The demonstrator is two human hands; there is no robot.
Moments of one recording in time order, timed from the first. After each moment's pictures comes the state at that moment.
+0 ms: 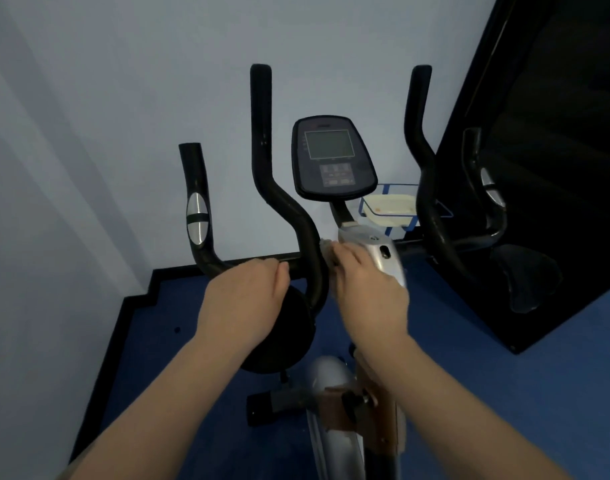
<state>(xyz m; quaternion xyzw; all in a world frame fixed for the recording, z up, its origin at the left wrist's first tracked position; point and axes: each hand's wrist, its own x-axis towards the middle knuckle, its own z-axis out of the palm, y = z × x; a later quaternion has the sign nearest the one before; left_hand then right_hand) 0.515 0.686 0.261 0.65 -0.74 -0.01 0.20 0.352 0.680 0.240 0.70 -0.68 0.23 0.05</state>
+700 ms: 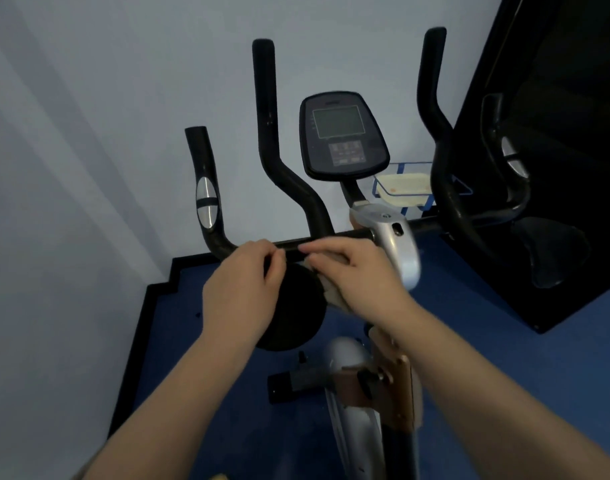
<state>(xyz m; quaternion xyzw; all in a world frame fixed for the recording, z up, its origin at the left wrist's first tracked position) 0.522 0.702 0.253 0.67 -0.67 -0.06 0.31 0.360 0.691 0.266 0.64 -0.53 0.38 -0.42</state>
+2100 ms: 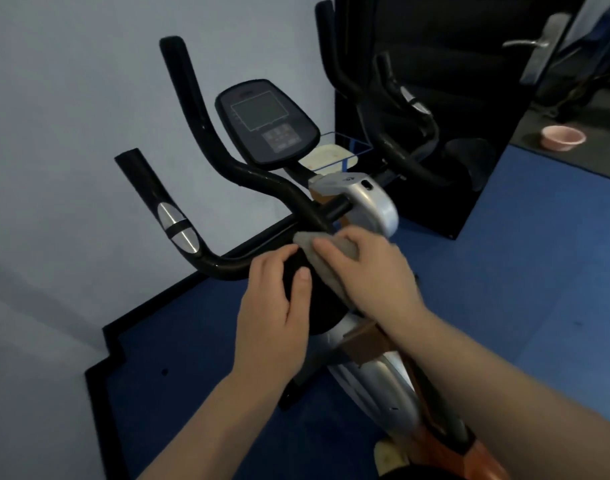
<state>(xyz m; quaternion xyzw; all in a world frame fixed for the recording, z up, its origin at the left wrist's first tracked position) 0.566 0.714 0.236 0.41 -0.77 -0.29 0.38 0.424 0.738 0.257 0.47 -0.76 0.42 -0.15</state>
